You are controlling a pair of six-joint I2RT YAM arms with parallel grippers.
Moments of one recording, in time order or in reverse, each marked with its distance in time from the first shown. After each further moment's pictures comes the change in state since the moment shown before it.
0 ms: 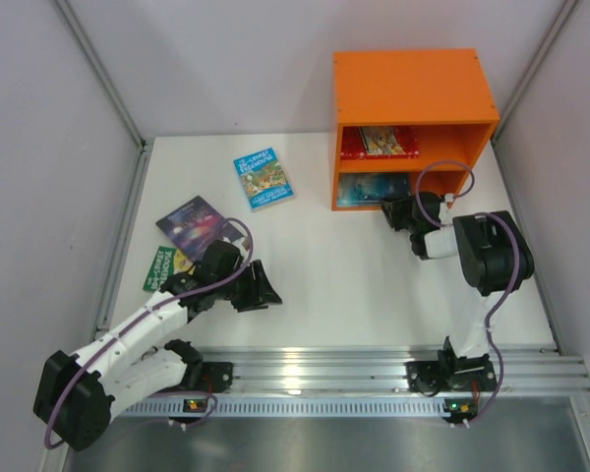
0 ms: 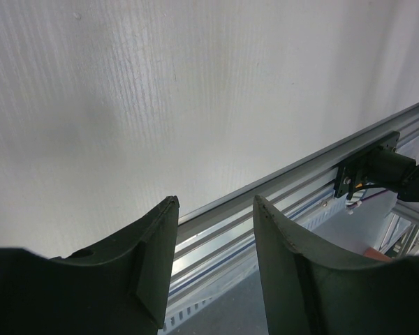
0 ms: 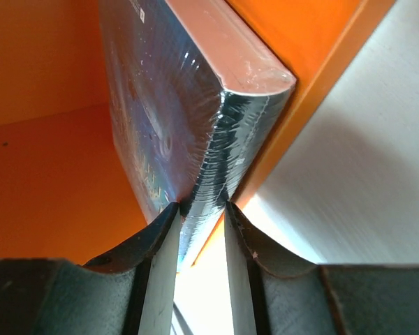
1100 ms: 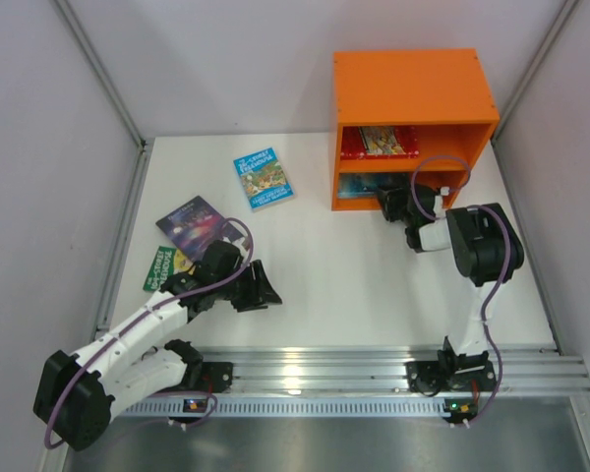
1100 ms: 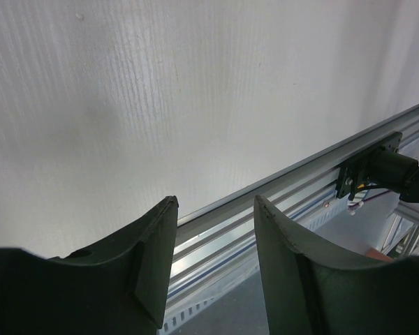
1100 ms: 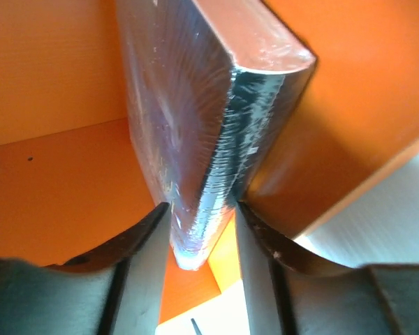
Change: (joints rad) left arm 0.000 0.001 0.000 -0.001 -0.004 0.005; right arm 0.010 0.102 0.098 0.071 0.014 0.052
